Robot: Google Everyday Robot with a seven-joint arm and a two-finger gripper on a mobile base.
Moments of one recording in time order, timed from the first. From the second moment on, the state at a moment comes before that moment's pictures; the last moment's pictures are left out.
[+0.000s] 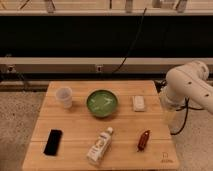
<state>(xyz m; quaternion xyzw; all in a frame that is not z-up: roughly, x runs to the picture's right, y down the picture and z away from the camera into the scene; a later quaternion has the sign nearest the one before) 0.287 0.107 0.683 -0.28 0.02 0.02 0.96</state>
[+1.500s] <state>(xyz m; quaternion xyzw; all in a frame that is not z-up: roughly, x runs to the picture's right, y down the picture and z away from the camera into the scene) 0.277 0.100 0.749 -0.29 0.00 -0.05 0.96</state>
